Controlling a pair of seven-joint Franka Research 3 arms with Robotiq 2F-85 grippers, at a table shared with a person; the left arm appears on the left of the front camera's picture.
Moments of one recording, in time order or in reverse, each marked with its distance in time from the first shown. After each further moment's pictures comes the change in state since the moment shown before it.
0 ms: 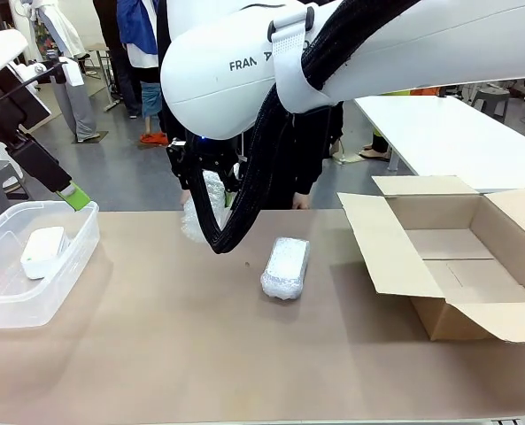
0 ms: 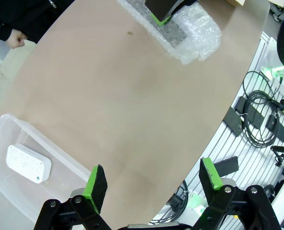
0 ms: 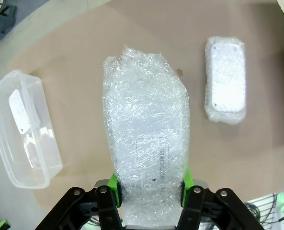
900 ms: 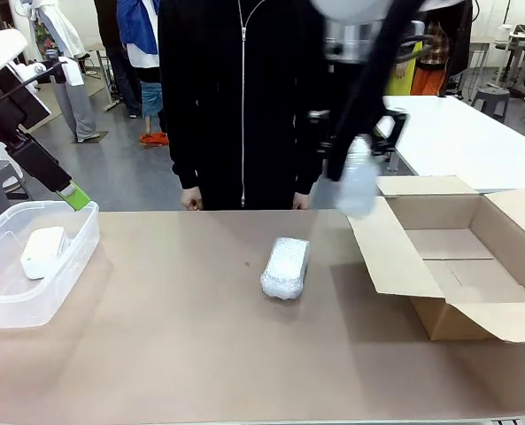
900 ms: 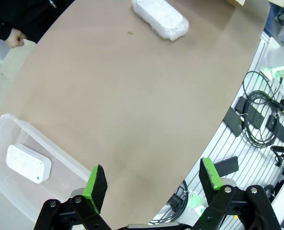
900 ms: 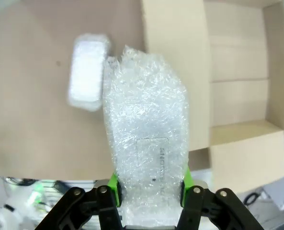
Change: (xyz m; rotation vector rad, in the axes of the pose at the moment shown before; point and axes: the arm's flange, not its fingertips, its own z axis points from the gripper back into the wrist) left arm 0.000 0.000 0.000 0.000 -0.001 0.001; right arm 0.099 -0.218 0.073 -0.230 0.176 0.206
